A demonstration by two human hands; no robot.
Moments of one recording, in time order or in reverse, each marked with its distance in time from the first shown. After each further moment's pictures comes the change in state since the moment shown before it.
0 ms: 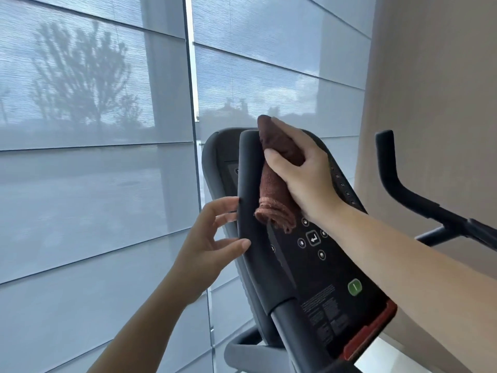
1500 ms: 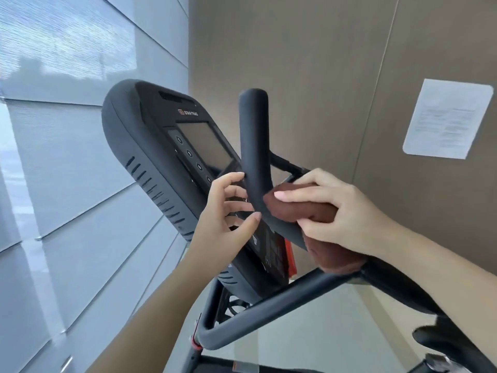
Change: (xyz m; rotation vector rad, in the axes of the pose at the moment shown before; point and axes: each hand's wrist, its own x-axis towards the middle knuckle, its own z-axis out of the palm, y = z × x) left_hand 0.029 -0.062 -0.021 -0.533 -0.485 0.144; right_hand -0.113 -0.055 0.055 -1.229 -0.045 0.286
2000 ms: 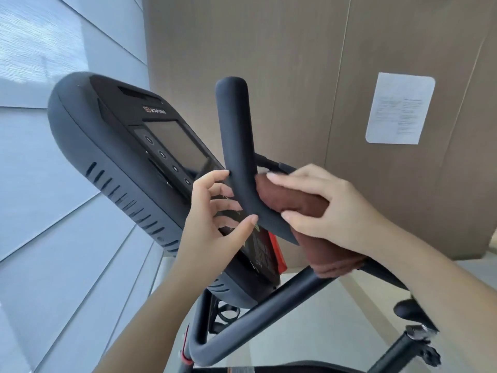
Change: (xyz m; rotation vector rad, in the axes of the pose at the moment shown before) left_hand 0.006 -0.012 -0.002 -0.055 -0.044 0.095; right_hand -0.008 -0.009 0.013 -0.019 0.132 0.143
